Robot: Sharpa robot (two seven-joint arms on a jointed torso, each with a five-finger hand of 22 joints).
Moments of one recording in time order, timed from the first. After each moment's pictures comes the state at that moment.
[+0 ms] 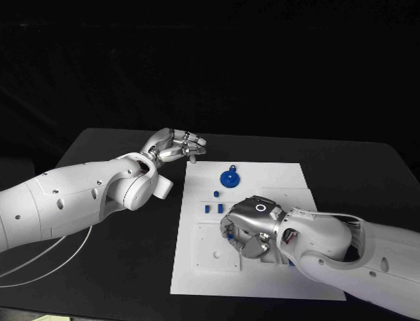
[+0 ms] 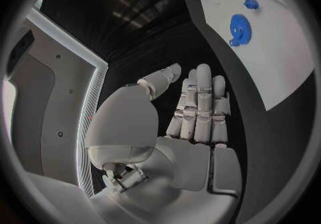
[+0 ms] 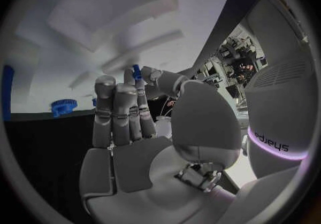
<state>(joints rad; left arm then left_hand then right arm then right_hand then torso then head) 1.29 -0.76 -0.11 1.37 -0.33 -0.33 0.36 1.17 -0.14 0.64 -0.20 0.10 0.87 0.17 0.25 0.54 1.22 0.10 0.08 0.26 1.07 0.00 0.92 0.33 0.03 0.69 -0.07 0.95 0.96 1.12 -0.76 -0.10 1.74 -1.86 -0.20 -0.09 1.19 -0.26 0.92 -0.13 0.11 1.04 0.11 0.39 0.41 1.27 0.04 0.20 0.18 1.35 -0.06 1.05 0.89 0.22 1.23 -0.03 0.87 1.31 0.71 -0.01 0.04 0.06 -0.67</state>
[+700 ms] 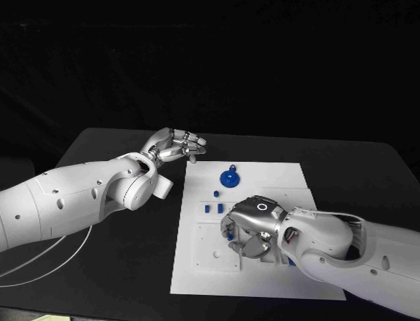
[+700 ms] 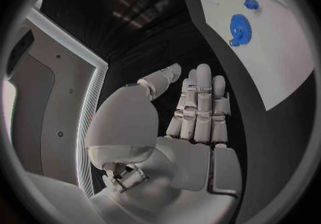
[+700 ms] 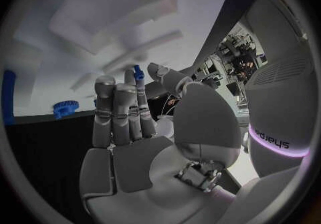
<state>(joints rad) 1.29 -0.76 -0.11 1.37 -0.33 -0.33 0.36 1.17 -0.14 0.64 -0.20 0.10 0.87 0.17 0.25 0.54 1.22 0.10 0.08 0.26 1.07 0.00 0.92 0.33 0.03 0.69 -0.07 0.95 0.96 1.12 -0.77 -0.10 1.73 -1.83 -0.21 -0.09 1.11 -0.28 0.74 -0.14 0.21 1.00 0.13 0.37 0.41 1.27 0.05 0.15 0.19 1.33 -0.06 1.05 0.86 0.22 1.22 -0.02 0.87 1.31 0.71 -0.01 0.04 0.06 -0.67</state>
